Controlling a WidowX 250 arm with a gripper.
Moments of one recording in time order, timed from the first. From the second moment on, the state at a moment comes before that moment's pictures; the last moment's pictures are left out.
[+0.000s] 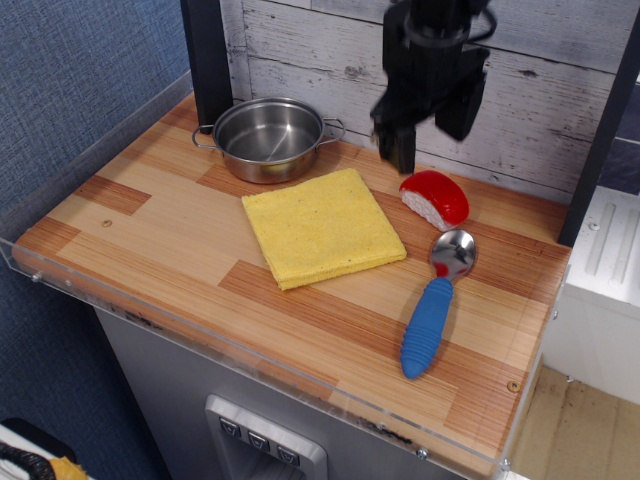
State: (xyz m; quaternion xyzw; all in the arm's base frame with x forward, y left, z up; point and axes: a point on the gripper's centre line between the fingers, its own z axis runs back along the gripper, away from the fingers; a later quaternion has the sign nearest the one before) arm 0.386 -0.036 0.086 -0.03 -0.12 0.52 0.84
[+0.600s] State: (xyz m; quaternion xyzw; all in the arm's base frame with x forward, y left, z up) arm 0.313 -0.045 0.141 0.01 -0.10 0.31 0.95
